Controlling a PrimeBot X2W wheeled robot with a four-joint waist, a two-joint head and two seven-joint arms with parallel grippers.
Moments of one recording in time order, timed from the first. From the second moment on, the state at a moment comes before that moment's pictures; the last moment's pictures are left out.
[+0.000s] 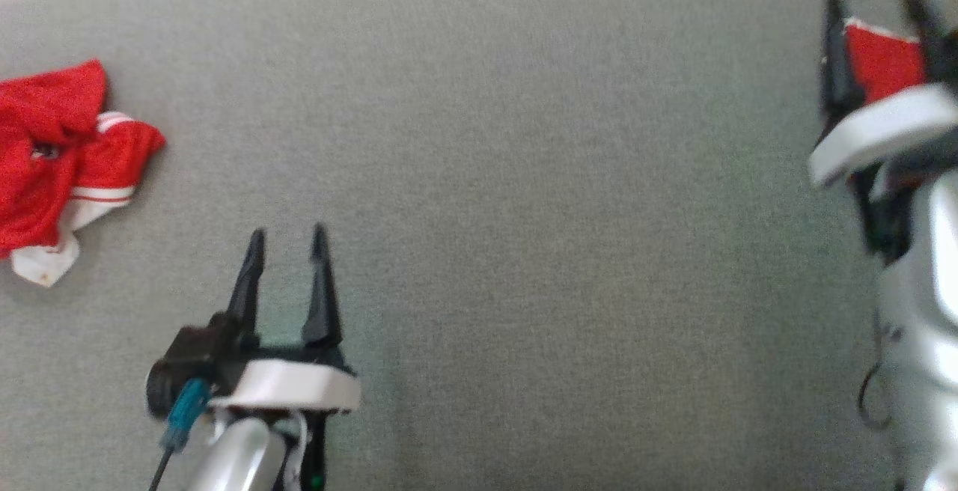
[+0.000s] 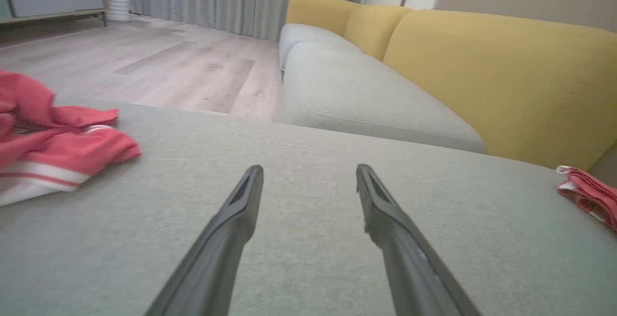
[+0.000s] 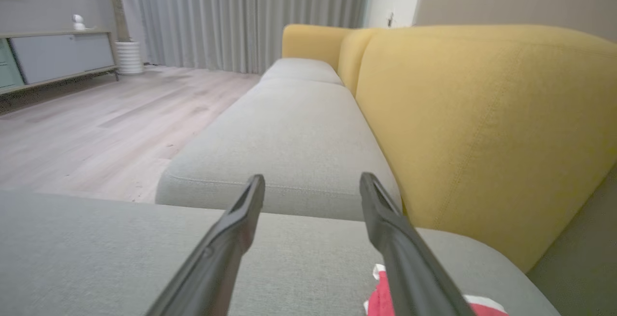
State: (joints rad) left arm -0.17 0.19 -0.43 0.13 -0.50 0.20 -0.22; right arm -0.63 -0.21 -0.04 0.45 0.07 0.13 -0.01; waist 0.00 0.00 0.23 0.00
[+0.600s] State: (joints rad) left arm 0.04 0.20 -0.36 0.19 -0.55 0.21 -0.25; right arm 0.02 -0.05 0.00 0.11 0.12 0.13 -0.07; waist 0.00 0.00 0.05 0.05
